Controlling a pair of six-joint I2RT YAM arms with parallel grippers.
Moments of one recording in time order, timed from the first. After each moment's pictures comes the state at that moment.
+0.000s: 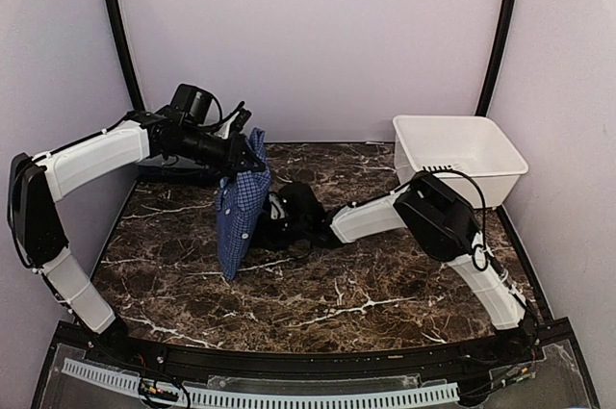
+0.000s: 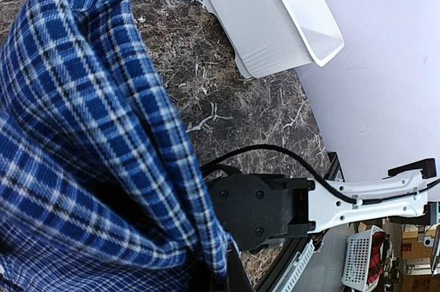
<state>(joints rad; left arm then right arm) -0.47 1.63 1.43 -0.56 0.62 -0.43 0.95 2.50 1.71 0.33 -0.47 0.95</state>
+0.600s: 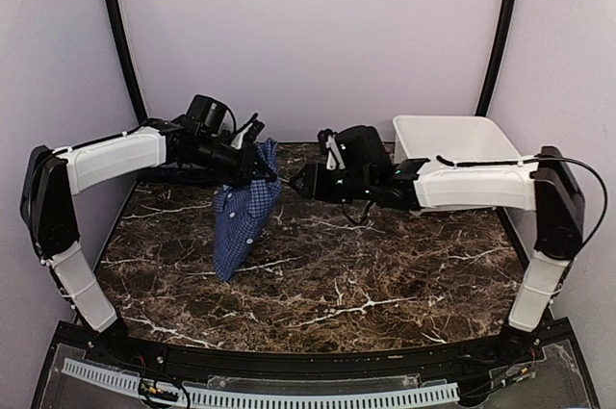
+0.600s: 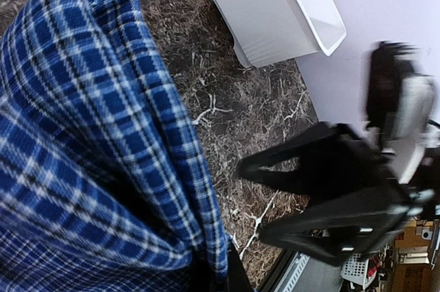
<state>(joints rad) -0.49 1.70 1.41 -0.50 0.66 -0.43 0.90 1.83 1.33 0.01 -0.05 0.70</state>
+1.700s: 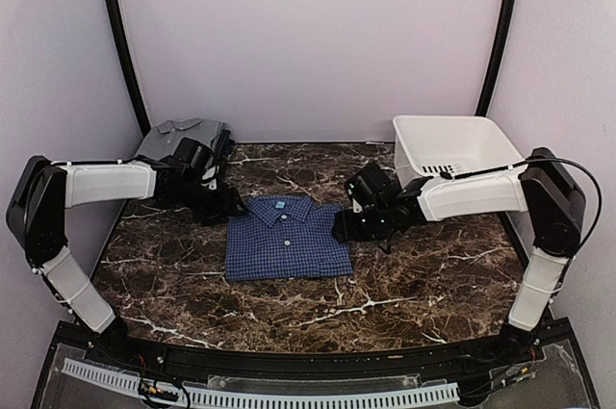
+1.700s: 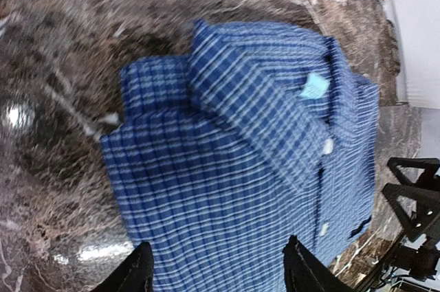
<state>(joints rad) -0.44 1.62 1.06 -0.39 0.30 -0.59 0.84 1.79 1.12 -0.28 0.08 0.58</state>
